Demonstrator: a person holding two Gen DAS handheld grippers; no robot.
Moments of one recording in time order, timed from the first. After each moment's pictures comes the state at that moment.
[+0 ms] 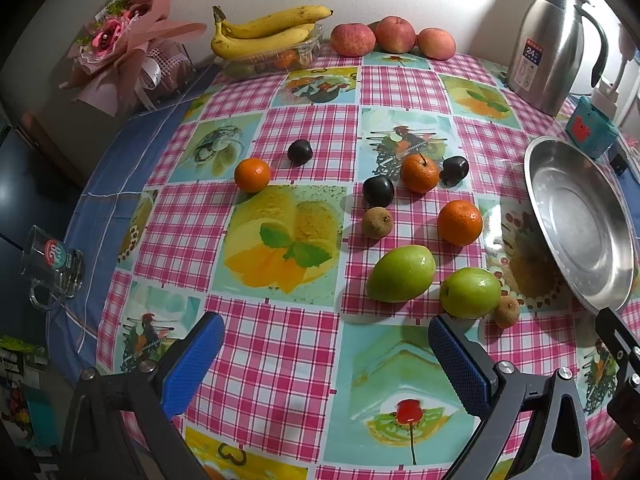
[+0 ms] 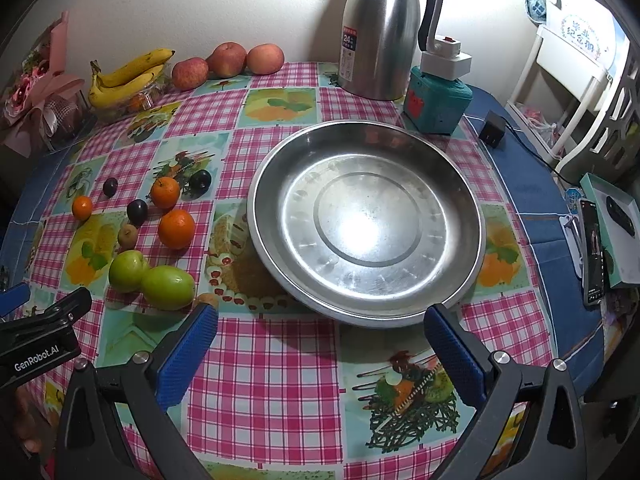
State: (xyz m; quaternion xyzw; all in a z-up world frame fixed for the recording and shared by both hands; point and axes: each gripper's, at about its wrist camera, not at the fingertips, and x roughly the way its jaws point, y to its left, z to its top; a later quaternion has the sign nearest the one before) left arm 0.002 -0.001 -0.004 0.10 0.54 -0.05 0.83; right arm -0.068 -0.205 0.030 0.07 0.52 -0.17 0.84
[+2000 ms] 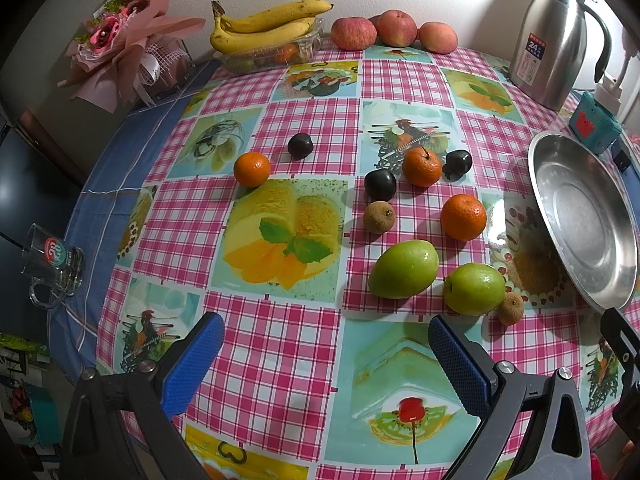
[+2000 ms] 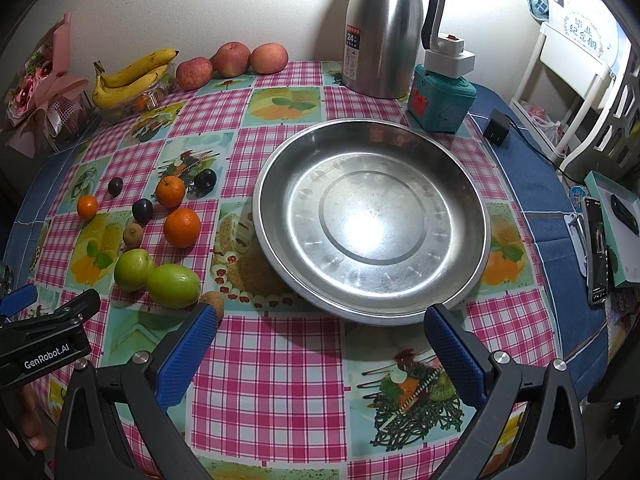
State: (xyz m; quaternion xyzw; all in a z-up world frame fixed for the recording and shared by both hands) left arm 0.000 -0.003 -0.006 0.10 0.55 -0.05 0.83; right arm -0.069 -0.204 0.031 0.07 0.52 -0.16 0.84
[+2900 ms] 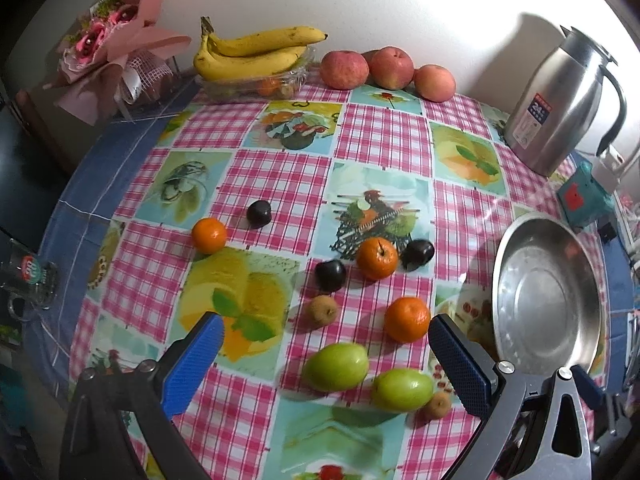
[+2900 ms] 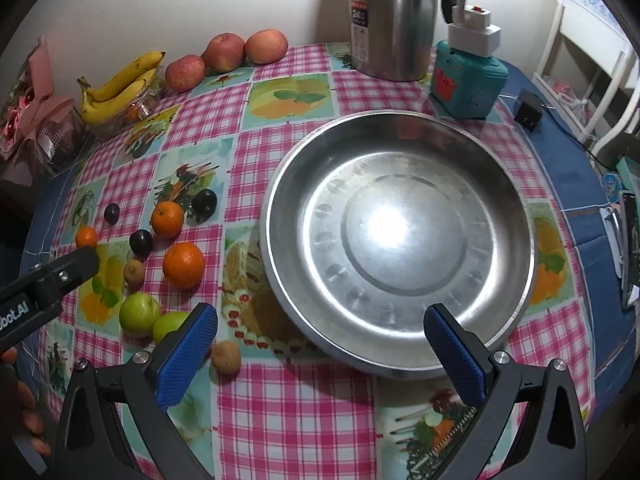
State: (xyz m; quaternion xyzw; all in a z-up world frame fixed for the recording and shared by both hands) left arm 0.064 -0.042 0.024 0.03 0.55 -0.06 0.84; right arm -0.018 -0.222 0.012 0.13 0.54 -0.14 0.82
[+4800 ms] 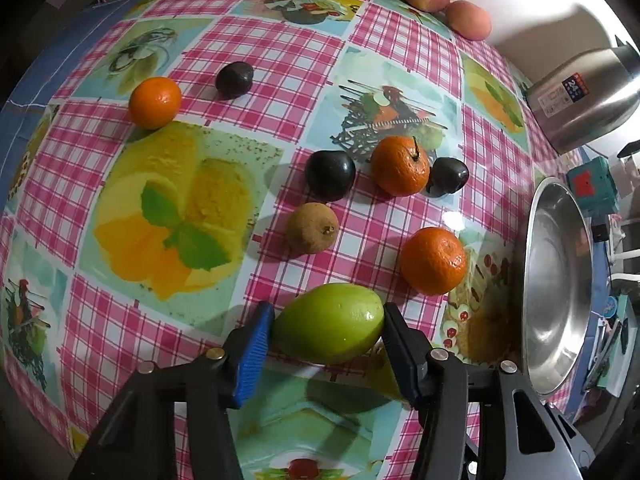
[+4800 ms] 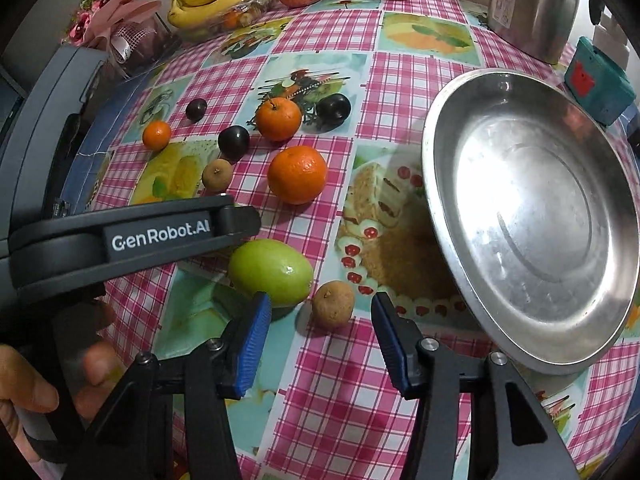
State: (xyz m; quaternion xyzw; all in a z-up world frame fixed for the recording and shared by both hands) left arm 0.064 -0.024 -0.067 -0.08 0.66 -0.09 0.75; right arm -0.009 -0.157 -0.026 0.10 0.61 0.04 0.78
